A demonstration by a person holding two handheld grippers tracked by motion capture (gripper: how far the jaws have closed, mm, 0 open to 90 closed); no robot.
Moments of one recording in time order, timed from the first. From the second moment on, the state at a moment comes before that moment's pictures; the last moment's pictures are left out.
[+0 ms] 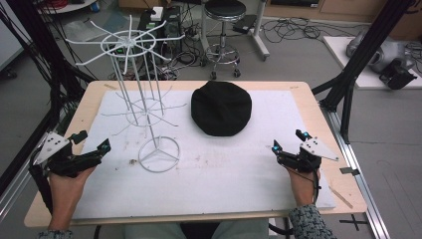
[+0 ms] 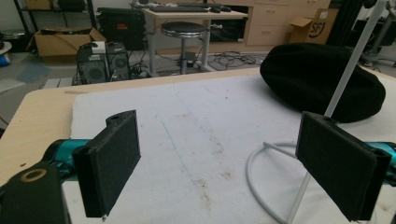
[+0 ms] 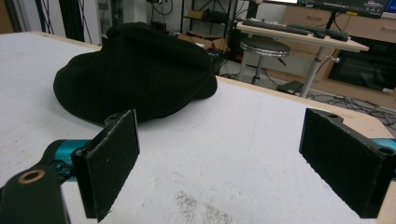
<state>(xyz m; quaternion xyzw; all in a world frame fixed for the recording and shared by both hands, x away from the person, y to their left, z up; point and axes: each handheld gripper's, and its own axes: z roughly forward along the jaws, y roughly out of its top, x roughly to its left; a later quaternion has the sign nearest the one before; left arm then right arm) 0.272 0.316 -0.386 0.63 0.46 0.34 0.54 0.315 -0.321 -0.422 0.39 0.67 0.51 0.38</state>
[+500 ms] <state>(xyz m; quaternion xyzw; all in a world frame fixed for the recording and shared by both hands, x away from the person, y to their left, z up) 0.273 0.313 -0.384 0.63 0.45 0.34 0.54 0.312 -0.319 -0.420 0.39 0.67 0.51 0.38</state>
